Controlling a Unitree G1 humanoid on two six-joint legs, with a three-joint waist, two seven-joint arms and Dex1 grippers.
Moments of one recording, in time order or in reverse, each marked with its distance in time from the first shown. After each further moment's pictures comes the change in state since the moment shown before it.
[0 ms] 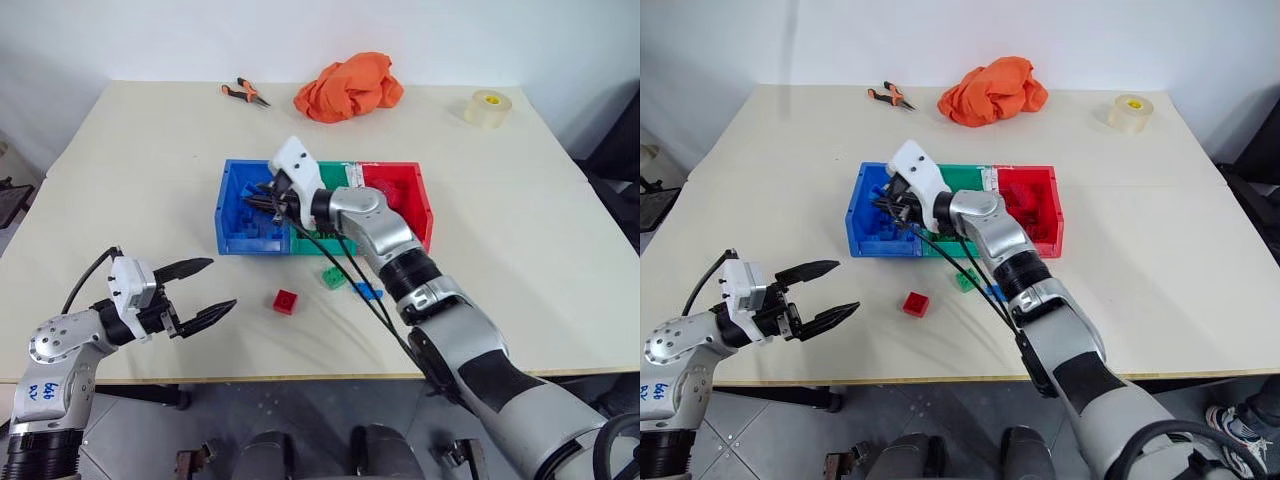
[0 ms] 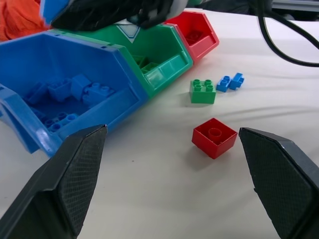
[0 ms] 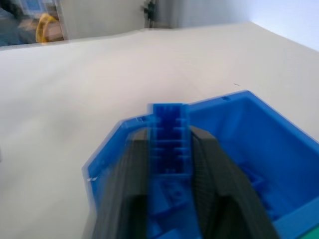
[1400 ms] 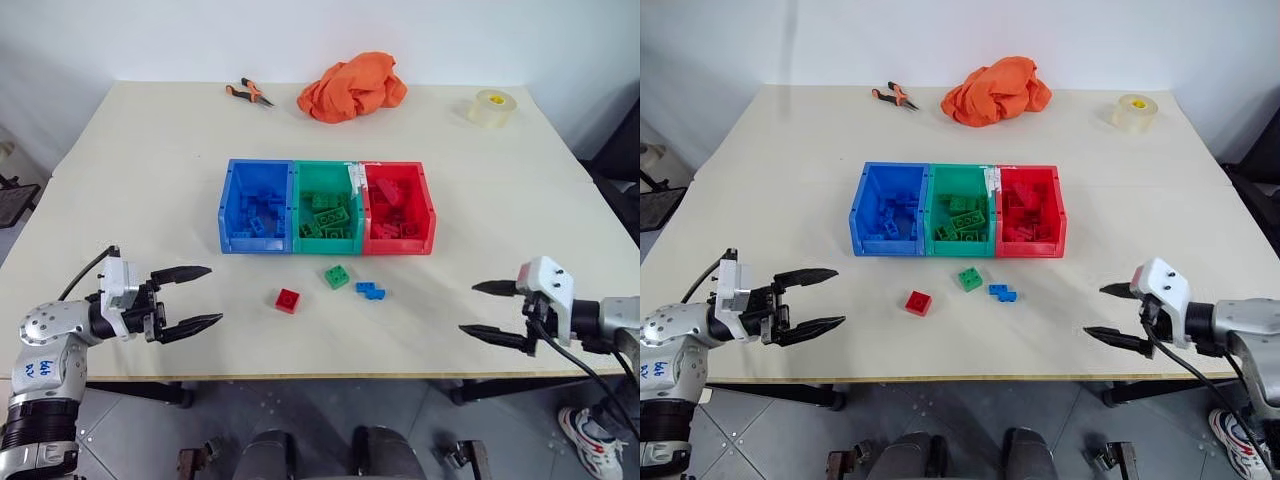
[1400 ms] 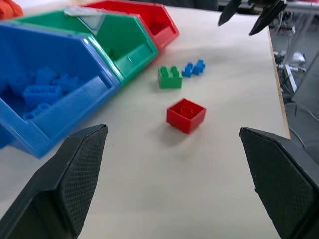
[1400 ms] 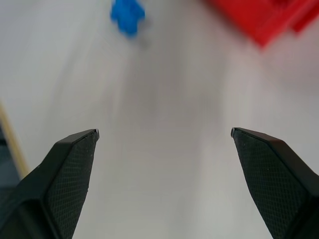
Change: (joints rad) left arm -0.173 0.031 -0.019 0.320 -0.021 -0.115 -0.344; right arm 1.087 -0.929 -0.366 -1.079 0.242 0.308 0.456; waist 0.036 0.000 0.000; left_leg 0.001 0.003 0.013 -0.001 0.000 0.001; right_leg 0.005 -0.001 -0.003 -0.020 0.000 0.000
